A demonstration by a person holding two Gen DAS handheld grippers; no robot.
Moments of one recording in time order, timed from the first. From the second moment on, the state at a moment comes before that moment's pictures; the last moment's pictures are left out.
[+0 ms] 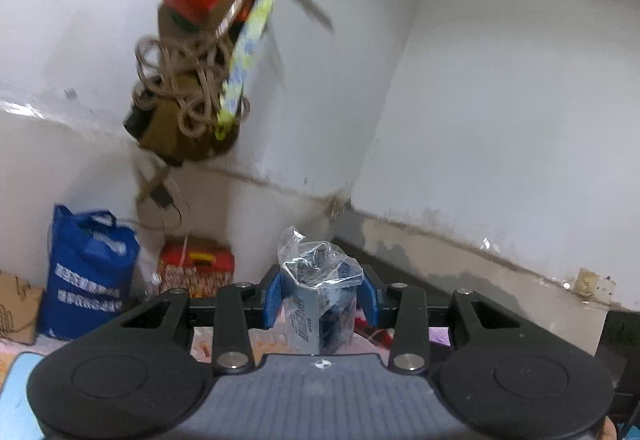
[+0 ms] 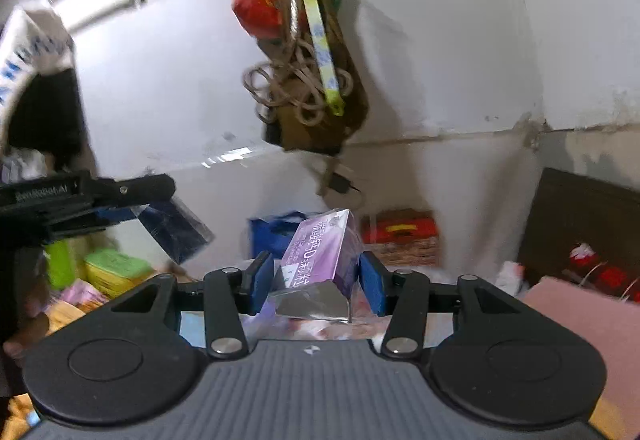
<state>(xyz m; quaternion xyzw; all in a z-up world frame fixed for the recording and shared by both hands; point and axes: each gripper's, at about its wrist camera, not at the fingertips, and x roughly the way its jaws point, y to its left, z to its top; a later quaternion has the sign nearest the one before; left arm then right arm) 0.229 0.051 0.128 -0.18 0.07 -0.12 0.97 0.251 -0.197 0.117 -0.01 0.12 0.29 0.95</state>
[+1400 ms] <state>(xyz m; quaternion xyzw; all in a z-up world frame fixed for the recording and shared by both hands) 0.116 0.082 -0.045 -0.13 0.21 -0.01 0.97 0.231 -0.116 -0.038 -0.05 0.30 0.26 0.92</state>
